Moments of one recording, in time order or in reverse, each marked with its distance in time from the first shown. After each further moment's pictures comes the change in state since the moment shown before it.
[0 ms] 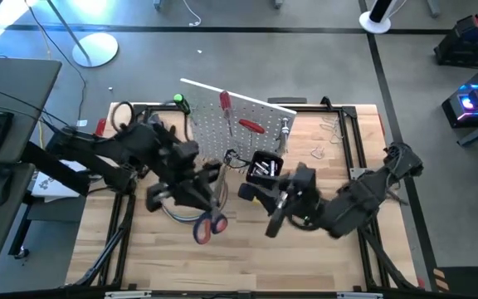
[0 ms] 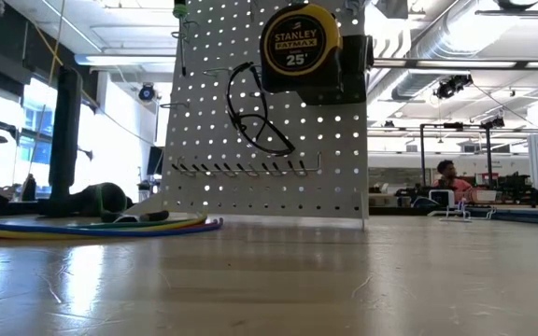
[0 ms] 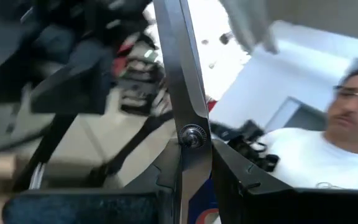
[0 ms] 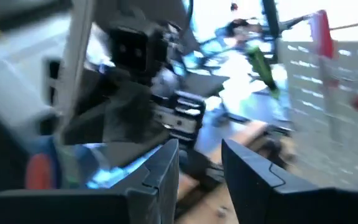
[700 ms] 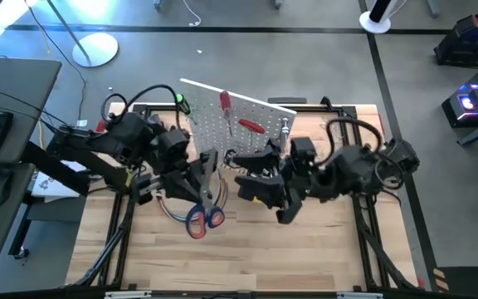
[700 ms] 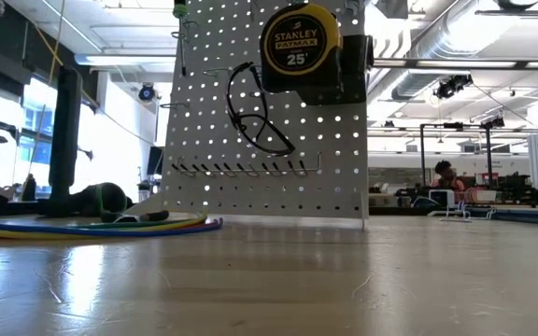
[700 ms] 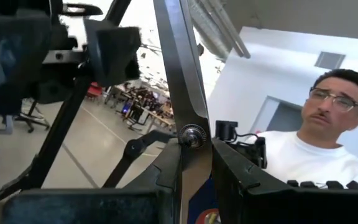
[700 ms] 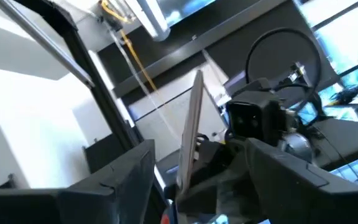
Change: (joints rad) left arm 0.036 0.004 0.108 0.033 0.073 0.057; right arm -0.172 -0.018 0.000 0.546 -0.617 -0.196
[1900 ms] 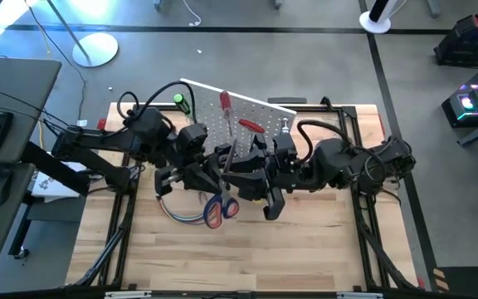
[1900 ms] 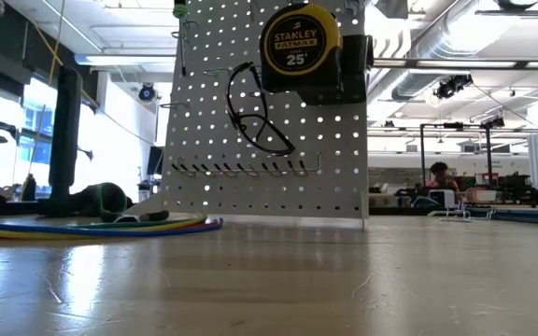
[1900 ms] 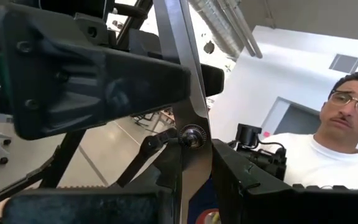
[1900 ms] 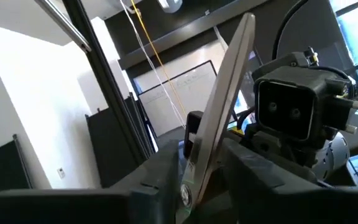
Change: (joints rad) left arm 0.091 0.065 -0.002 0.043 0.067 -0.045; right arm -0.091 0.021 0.000 -0.084 -0.182 -0.009
